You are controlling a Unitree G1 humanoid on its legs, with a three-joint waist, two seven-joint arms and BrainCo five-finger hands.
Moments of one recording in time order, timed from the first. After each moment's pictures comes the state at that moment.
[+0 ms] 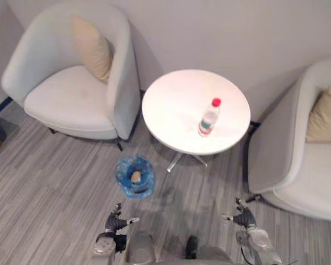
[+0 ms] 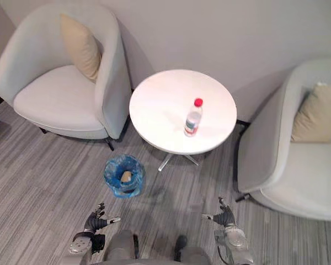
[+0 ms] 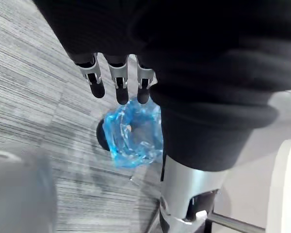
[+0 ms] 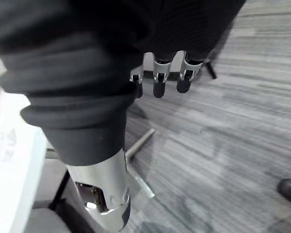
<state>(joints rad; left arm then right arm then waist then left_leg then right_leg) 0.10 0.13 0.03 0.83 -0.01 -0.16 0.07 0.01 -0.19 -0.04 0.79 0.00 -0.15 -0.09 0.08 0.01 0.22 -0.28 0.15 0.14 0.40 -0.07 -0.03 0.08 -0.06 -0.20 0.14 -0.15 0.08</state>
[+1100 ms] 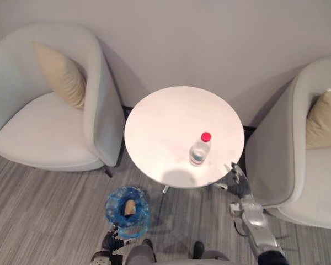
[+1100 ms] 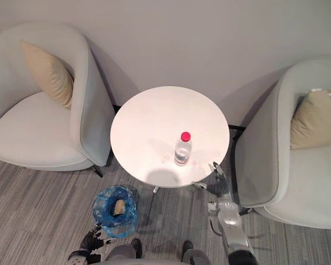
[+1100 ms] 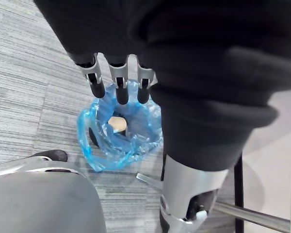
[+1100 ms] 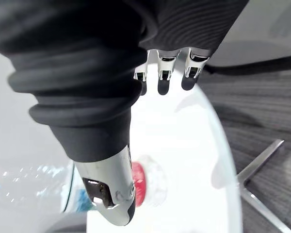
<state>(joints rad) 0.19 0.16 0.02 0.90 0.01 -0.18 0.04 -0.04 -0.17 0.02 0.45 -0.04 -0.19 -0.14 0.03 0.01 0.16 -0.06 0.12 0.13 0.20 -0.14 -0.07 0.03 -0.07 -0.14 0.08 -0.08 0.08</state>
